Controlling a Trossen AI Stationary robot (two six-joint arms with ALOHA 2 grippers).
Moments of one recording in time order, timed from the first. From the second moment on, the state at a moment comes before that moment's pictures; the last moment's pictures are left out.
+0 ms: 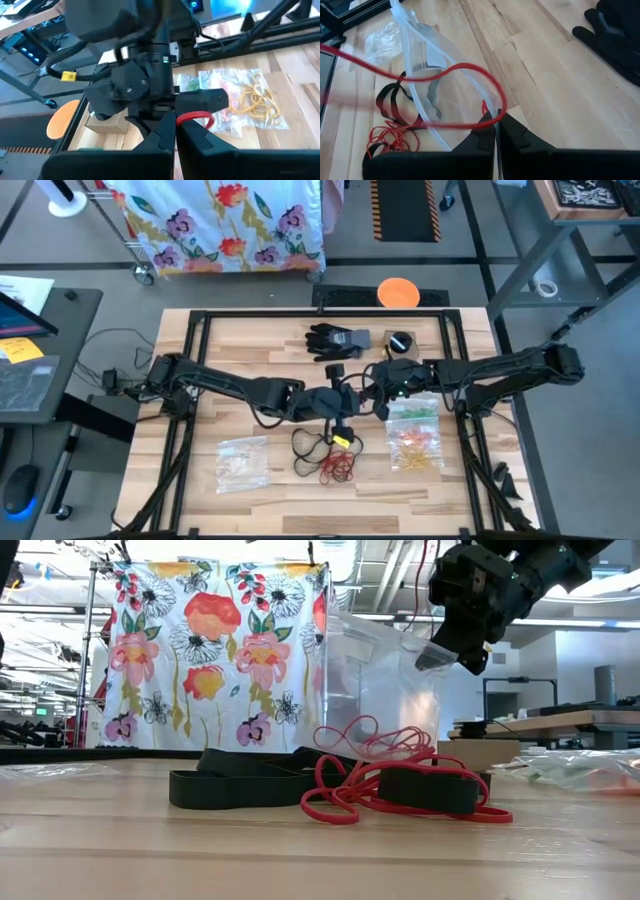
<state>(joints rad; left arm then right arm) -0.21 1.85 1.70 -0.33 -0.49 0.15 -0.03 1.20 0.66 -0.10 0.02 0.40</state>
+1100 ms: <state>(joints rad) -0.15 1.85 1.76 -0.47 -0.58 0.01 -0.03 1.20 0.66 -0.11 0.02 0.39</state>
